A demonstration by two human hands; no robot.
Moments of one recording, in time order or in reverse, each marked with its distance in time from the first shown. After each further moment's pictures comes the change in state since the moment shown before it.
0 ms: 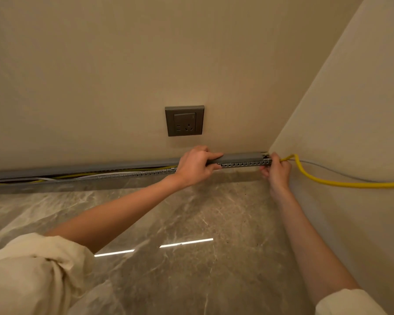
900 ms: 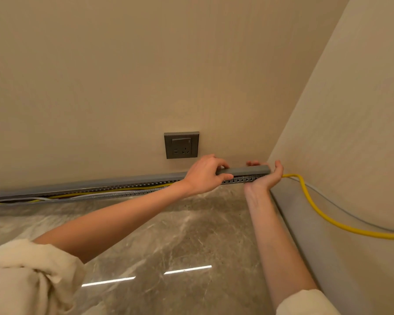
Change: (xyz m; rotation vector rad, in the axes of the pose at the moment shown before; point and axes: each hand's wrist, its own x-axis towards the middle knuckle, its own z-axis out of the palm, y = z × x) left_hand 0.018 0.060 -0.040 -0.072 -0.023 -0.004; right_hand -0.032 -0.051 0.042 0.961 0.052 0.178
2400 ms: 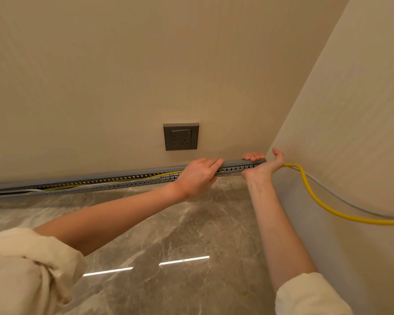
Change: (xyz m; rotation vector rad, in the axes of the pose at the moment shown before) left_hand -0.026 -0.023 0.014 0.356 0.142 0.387; right_hand -0.001 -0.009 0.012 0.099 0.037 0.267
